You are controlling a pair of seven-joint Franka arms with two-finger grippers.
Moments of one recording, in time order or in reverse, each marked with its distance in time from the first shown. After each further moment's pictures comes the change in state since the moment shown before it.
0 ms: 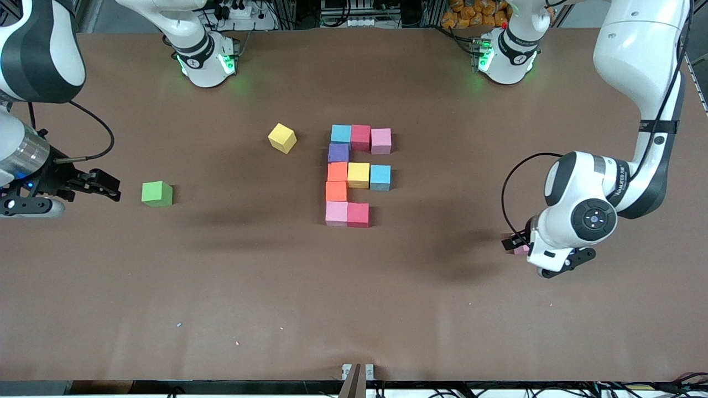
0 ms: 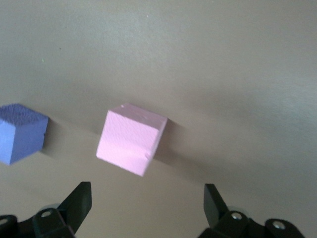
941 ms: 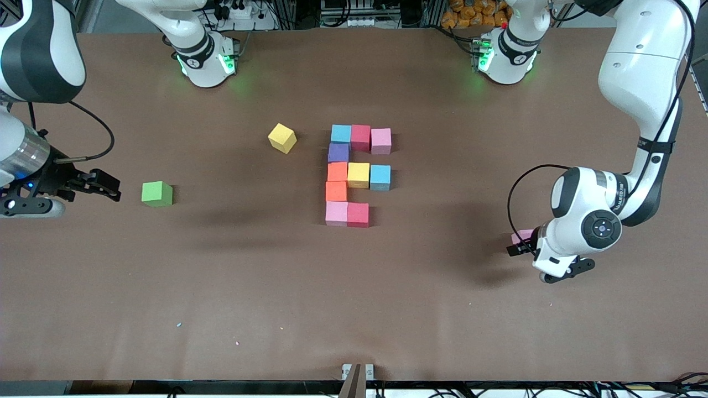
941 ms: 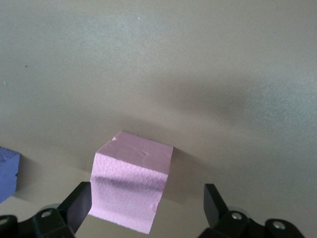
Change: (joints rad) left arm 0.048 0.087 -0.001 -0.028 0.003 0.140 0.097; right arm 0.000 0.000 0.000 0.000 0.000 0.000 0.000
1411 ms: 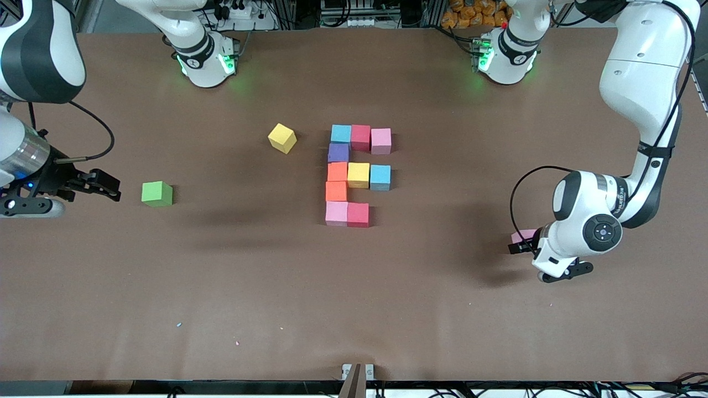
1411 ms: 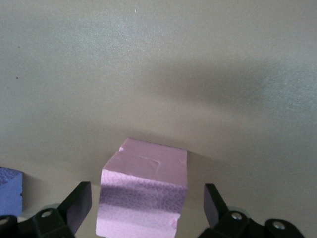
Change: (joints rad) left arm 0.022 0.023 0.001 -0.001 0.006 0.006 0.113; right arm 0.000 0.000 0.000 0.000 0.000 0.000 0.000
